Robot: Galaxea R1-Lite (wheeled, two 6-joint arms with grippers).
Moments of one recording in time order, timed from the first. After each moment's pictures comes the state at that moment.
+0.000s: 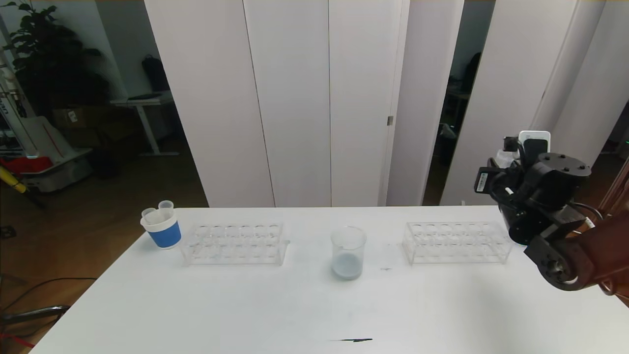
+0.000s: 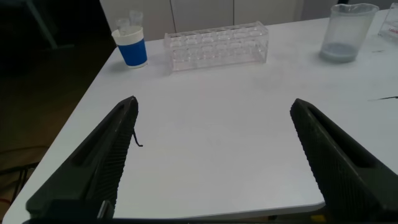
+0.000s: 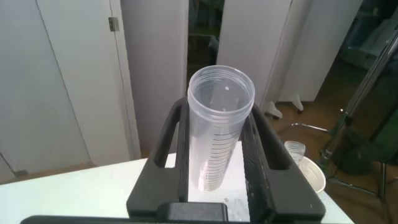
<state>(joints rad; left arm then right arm) 0.00 0.00 0.00 0.00 -0.04 0.09 0.18 2.03 -0.86 -1.28 -0.52 -0.10</state>
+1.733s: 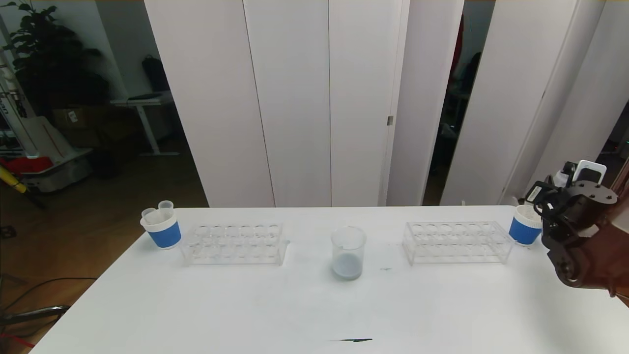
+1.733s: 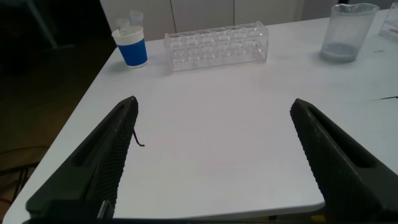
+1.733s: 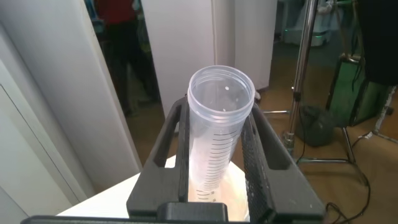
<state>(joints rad) 0.00 0.00 0.00 0.00 -0.04 0.09 -0.16 2.32 -0.96 -1.53 -0.45 0.04</state>
